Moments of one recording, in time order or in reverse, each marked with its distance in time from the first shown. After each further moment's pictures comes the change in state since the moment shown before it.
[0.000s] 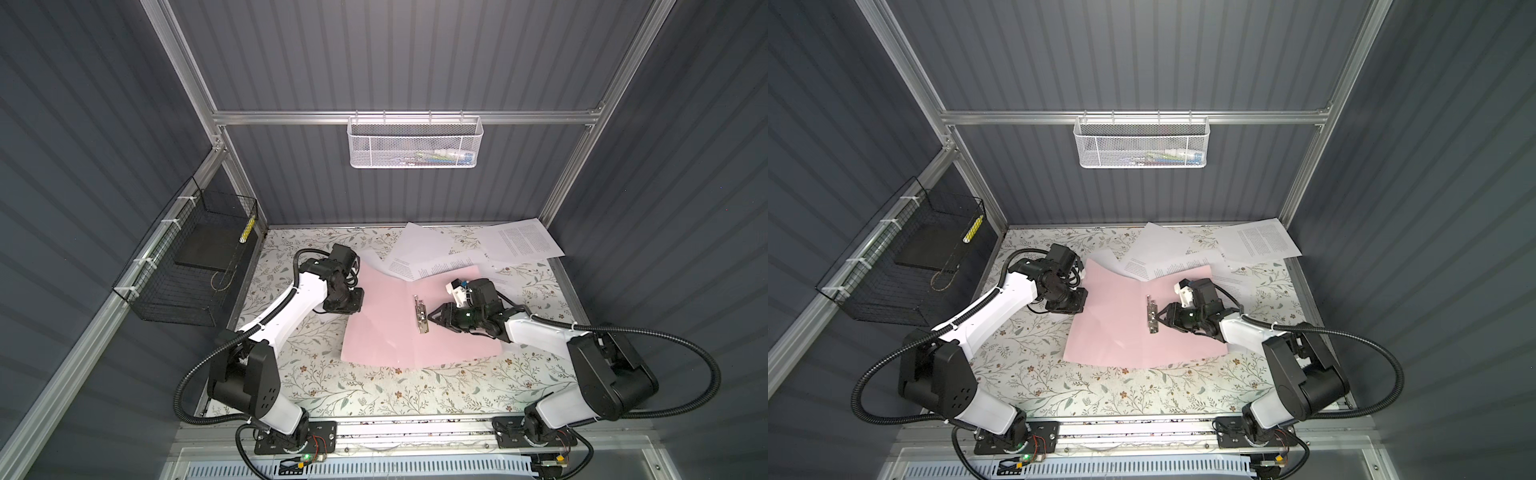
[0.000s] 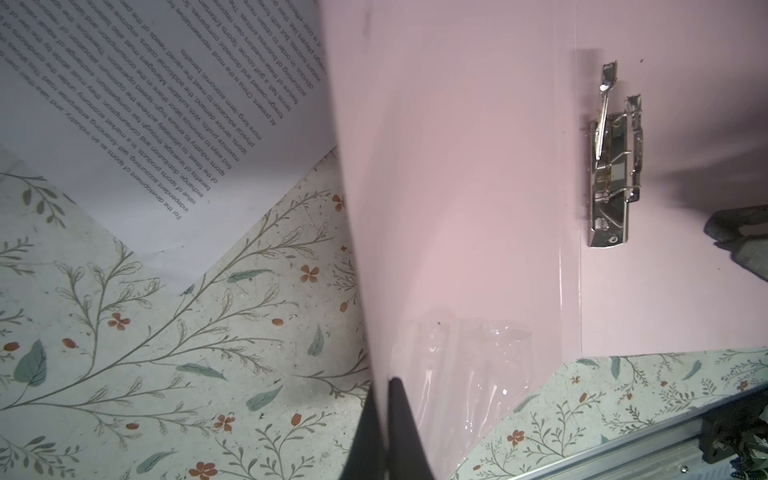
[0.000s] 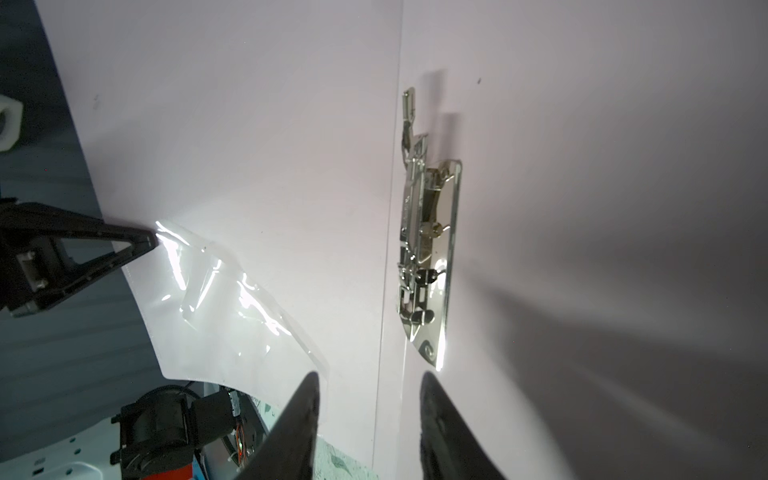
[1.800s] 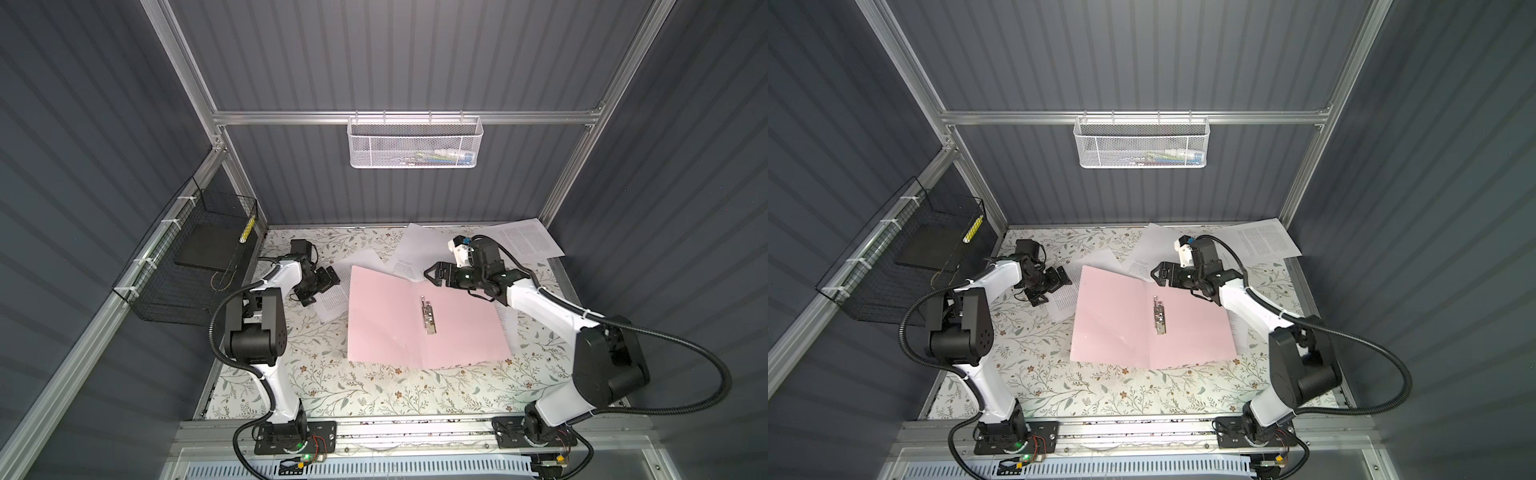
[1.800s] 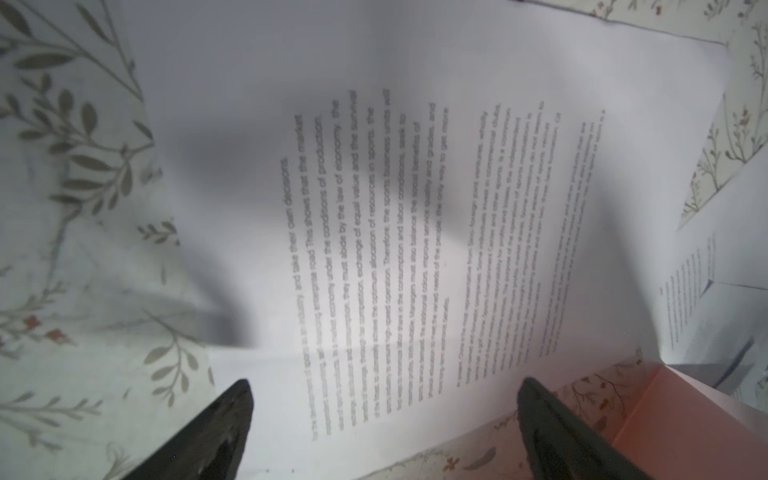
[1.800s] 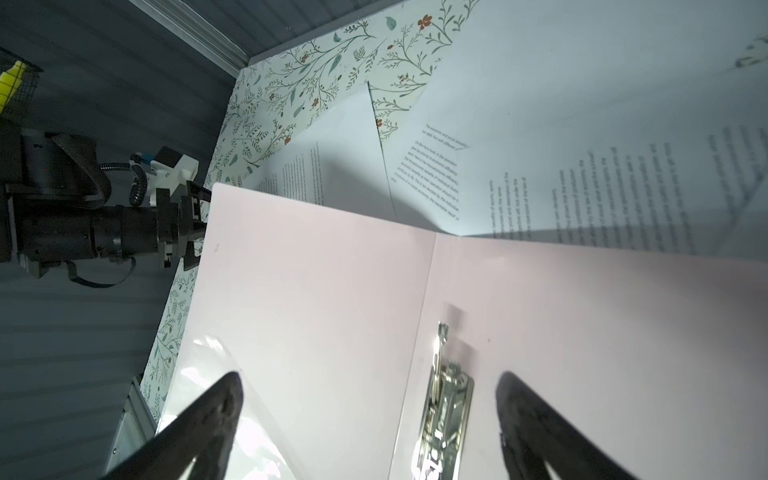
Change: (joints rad) left arm 0.398 0.354 0.054 0.365 0.106 -0.334; right arm -0.051 0.142 0.470 -0.256 0.156 -0.233
